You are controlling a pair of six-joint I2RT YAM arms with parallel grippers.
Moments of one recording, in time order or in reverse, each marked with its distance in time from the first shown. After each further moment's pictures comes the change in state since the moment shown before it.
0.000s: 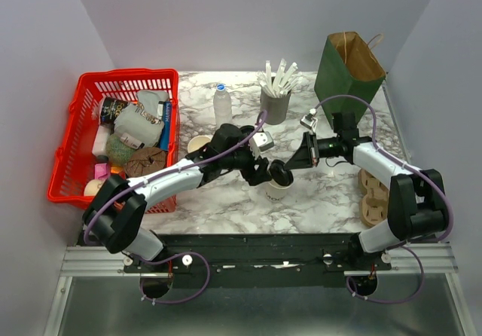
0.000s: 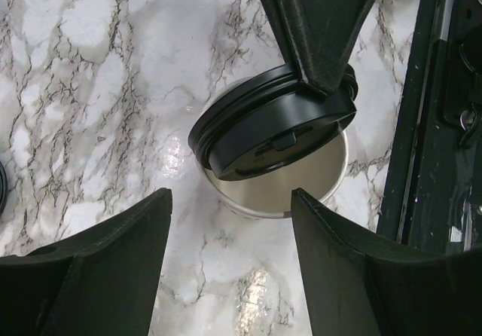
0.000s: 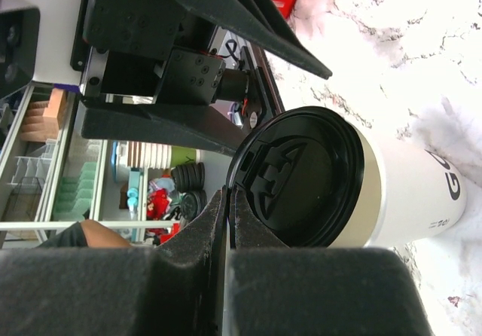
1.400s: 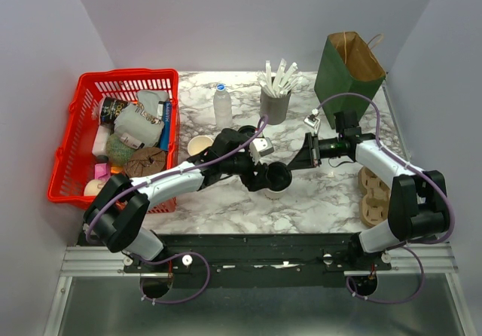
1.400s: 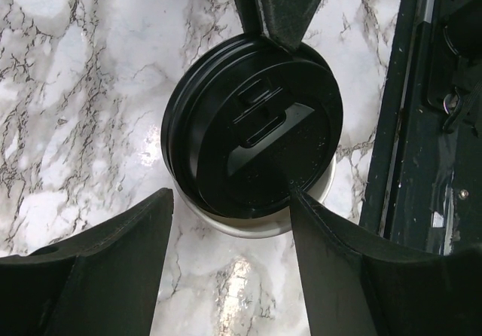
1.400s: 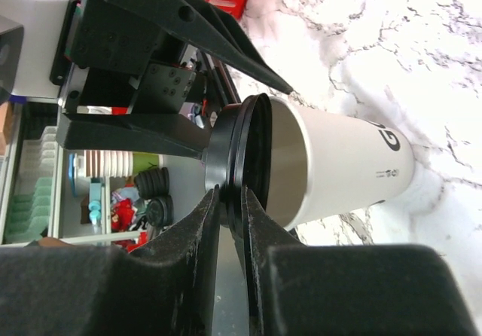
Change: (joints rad) left arm -0.012 0.011 -0.045 0.017 0.034 -0.030; right arm -0.019 -0.010 0.036 -0.171 0.126 -0.169
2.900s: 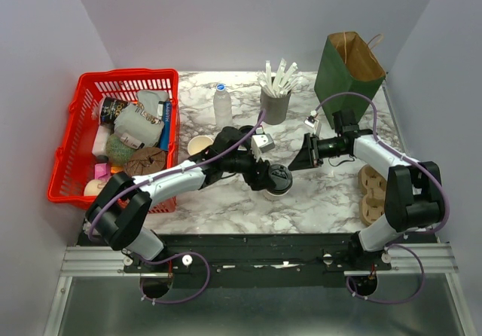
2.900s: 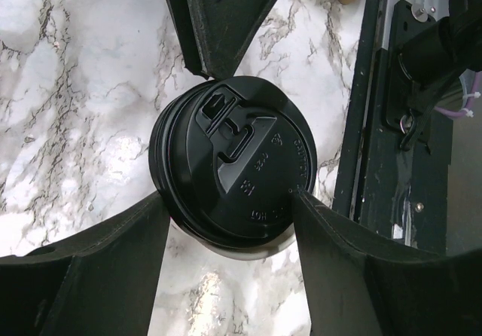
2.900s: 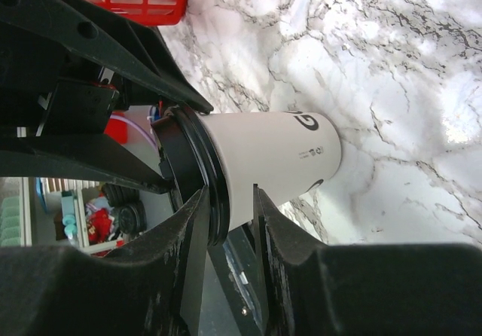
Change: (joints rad) left arm 0.000 0.018 0.014 0.049 0.065 -0.104; right arm -0.008 0.076 0.046 -0.095 0.116 -0.105
